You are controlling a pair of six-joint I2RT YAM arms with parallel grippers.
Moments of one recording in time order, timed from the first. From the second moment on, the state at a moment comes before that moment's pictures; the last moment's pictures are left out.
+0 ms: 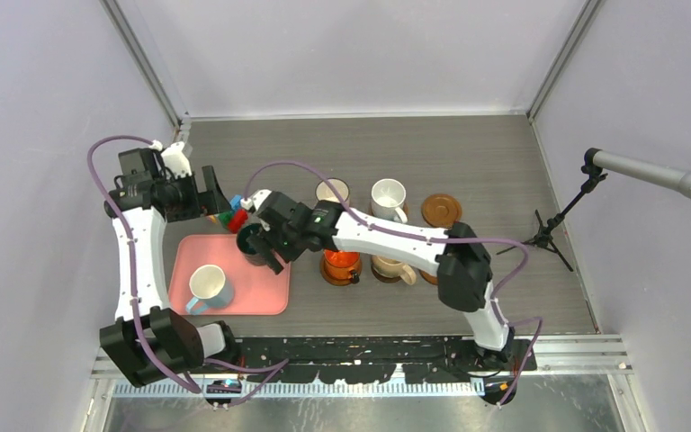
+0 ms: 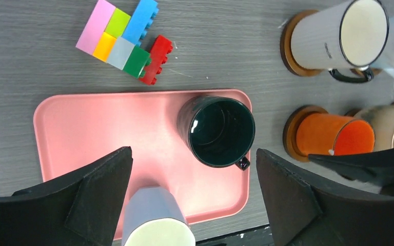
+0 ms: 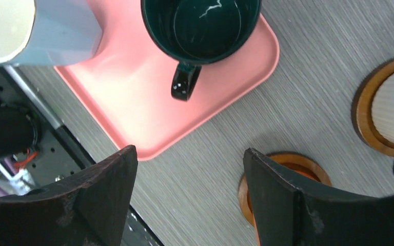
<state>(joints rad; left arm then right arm) 0.31 1.23 1.24 -0.95 0.46 0.10 1.14 2.01 1.83 -0.68 0.05 0.23</state>
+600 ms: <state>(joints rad) 0.34 1.21 1.21 -0.84 0.41 -0.02 1.16 2.39 2.11 -0.69 0.14 0.39</state>
